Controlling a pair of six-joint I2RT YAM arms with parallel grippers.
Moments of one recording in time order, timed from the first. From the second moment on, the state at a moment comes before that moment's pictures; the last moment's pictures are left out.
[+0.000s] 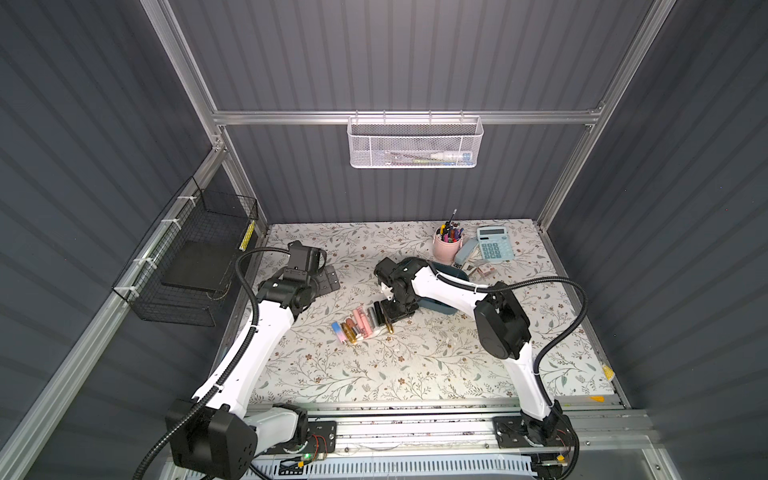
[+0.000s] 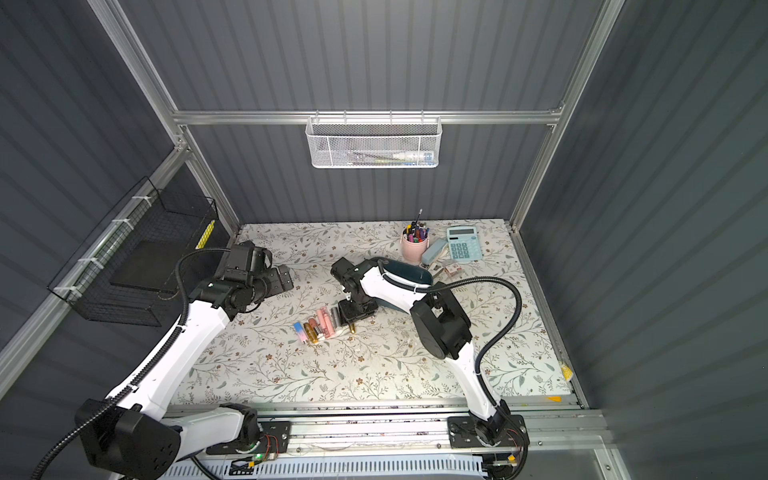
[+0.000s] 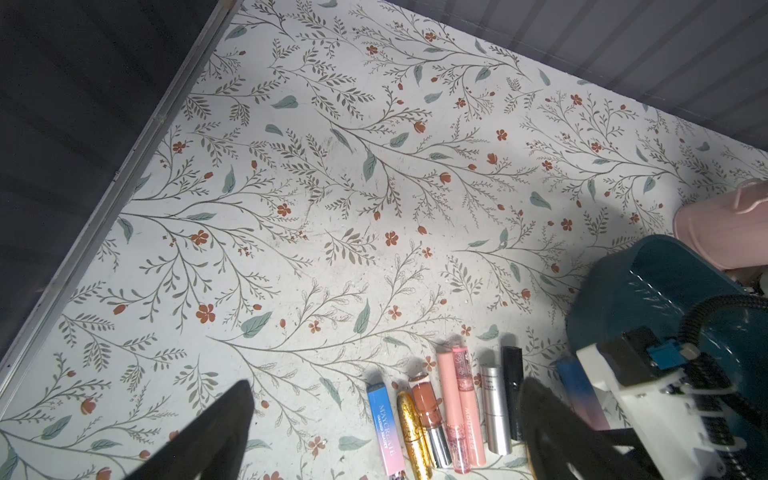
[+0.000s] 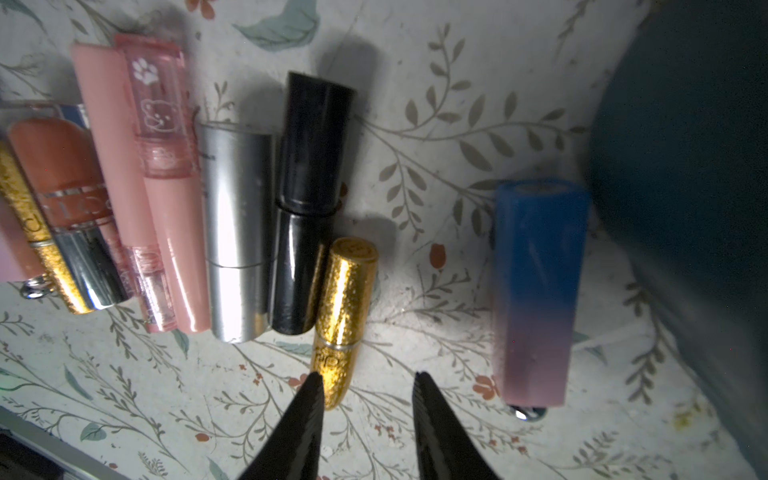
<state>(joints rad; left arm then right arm) -0.28 1.23 1.15 -0.78 -0.23 -0.48 0.82 2.25 1.85 -1.01 -0.13 0.33</state>
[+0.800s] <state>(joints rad) -0.28 1.21 1.12 -0.80 -0.24 -0.49 0.82 2.33 1.92 -1.04 -0.13 0.31</state>
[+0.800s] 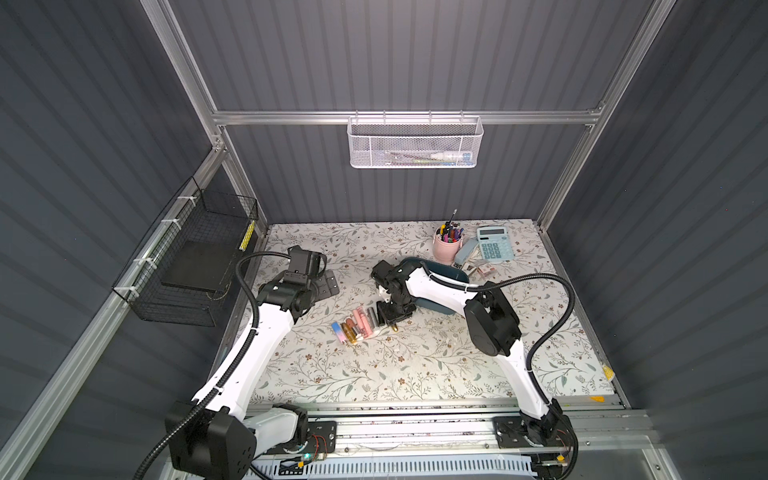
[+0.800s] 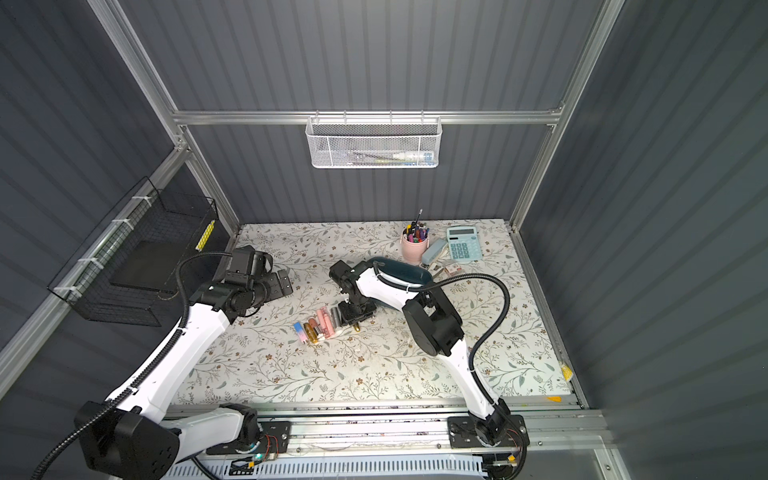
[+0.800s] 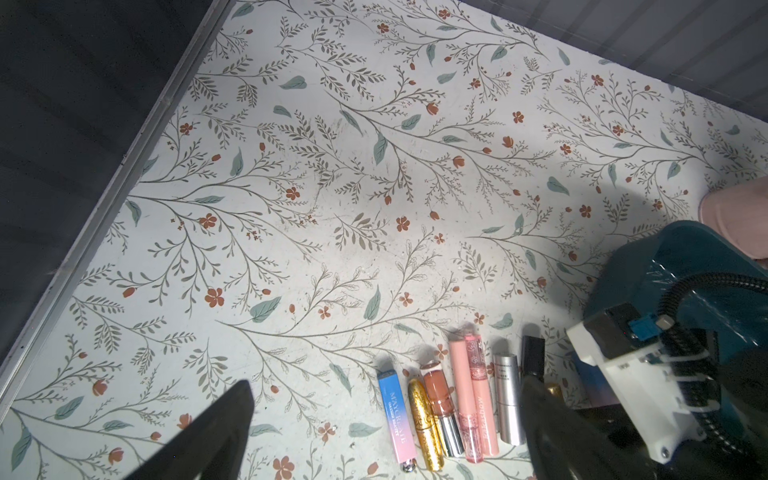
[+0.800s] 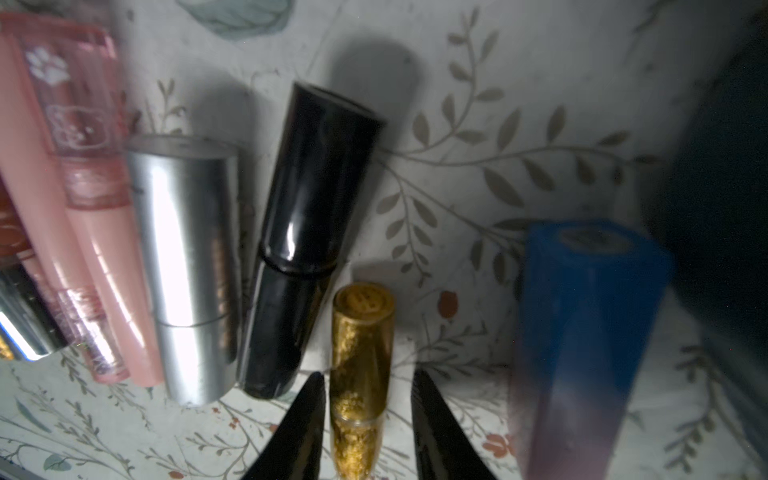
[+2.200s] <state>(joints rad) -0.28 1.26 1.10 -0.73 -0.20 -0.51 0.70 2.13 2.07 -1.19 0.00 0.29</state>
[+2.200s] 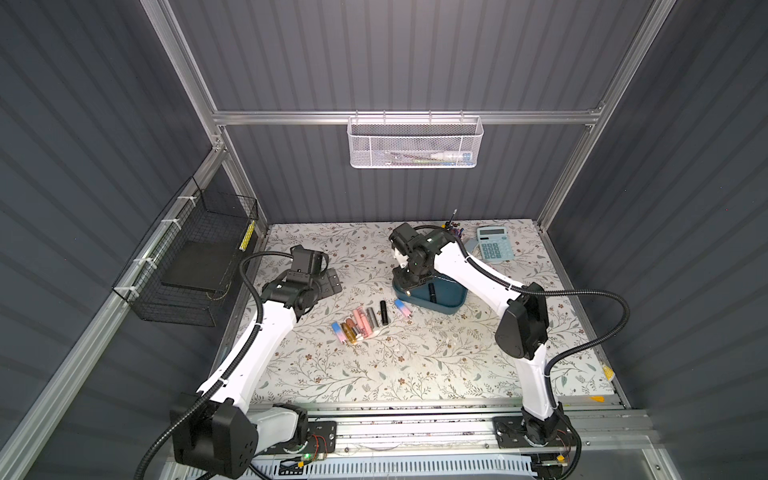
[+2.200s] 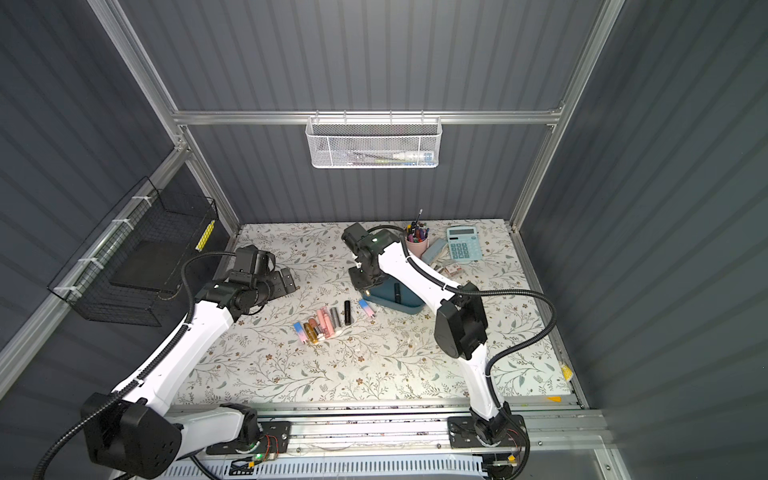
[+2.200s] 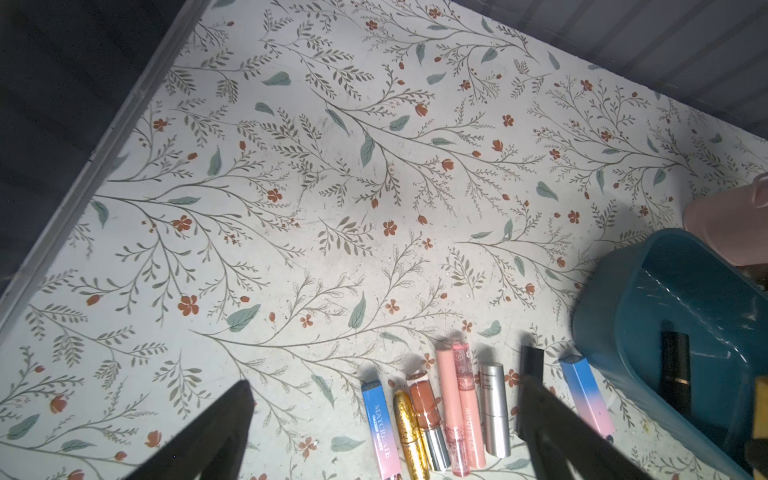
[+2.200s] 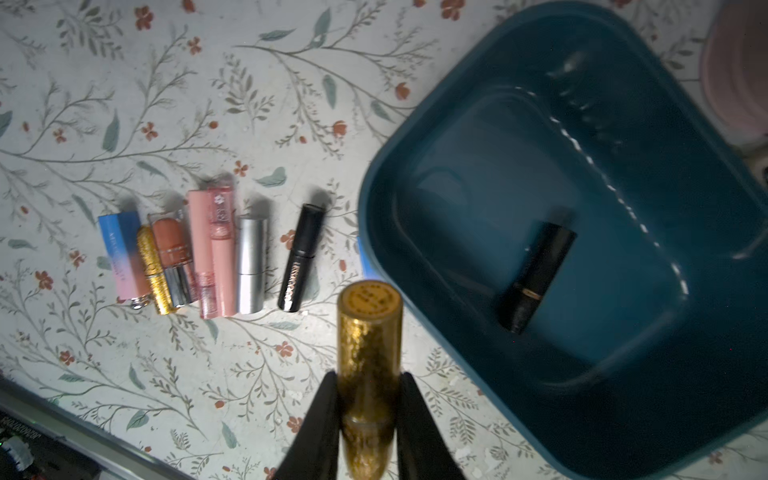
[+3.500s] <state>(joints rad) -0.39 1.70 1.35 -0.65 -0.02 -0.56 0.45 2.21 1.79 -1.02 0.04 0.30</state>
